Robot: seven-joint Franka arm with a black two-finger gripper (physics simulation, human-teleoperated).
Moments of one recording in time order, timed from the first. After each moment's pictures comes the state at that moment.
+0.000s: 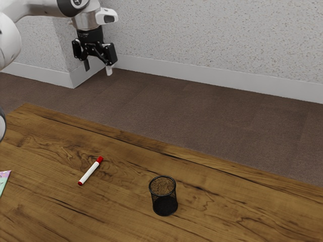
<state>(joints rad) -0.09 0.36 0.21 -1.13 -0.04 1.47 0.06</state>
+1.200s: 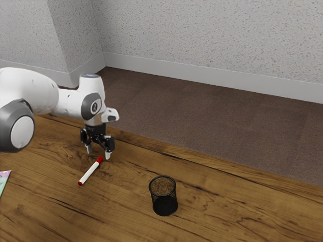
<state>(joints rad) -0.02 0.59 0.24 -1.71 -0.09 2.10 0.22</state>
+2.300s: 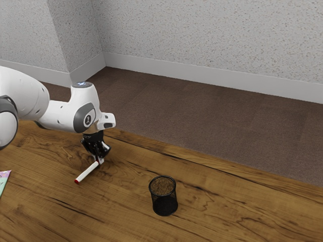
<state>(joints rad) -0.05 0.44 0.24 -1.98 -0.08 2.37 0.24</state>
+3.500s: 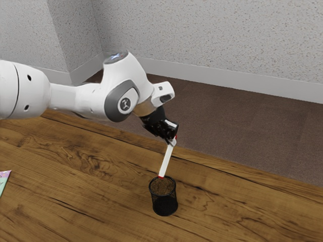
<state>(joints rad) -0.30 0.15 0.02 -2.01 -0.27 2.44 -0.03</state>
